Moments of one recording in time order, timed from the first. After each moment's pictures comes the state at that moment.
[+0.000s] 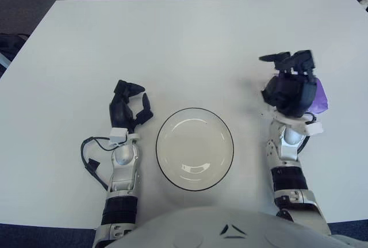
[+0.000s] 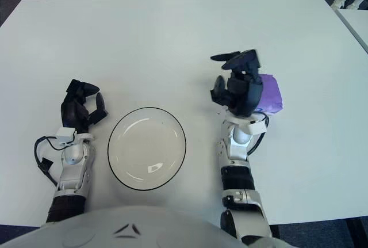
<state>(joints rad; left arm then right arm) 0.10 -0.07 0.11 0.08 0.07 -0.36 0.22 -0.21 -0.04 -0.10 0.24 0.37 -0.98 0.20</state>
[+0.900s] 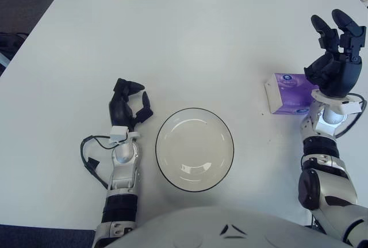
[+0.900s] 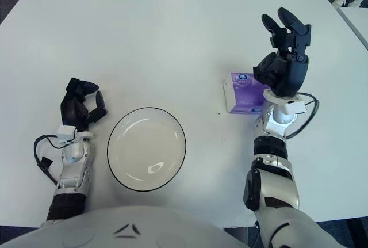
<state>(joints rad) 0.07 -0.07 0.10 0.07 0.08 -0.37 0.22 -0.46 -0.32 -0.40 0.61 0.04 -1.11 0.16</state>
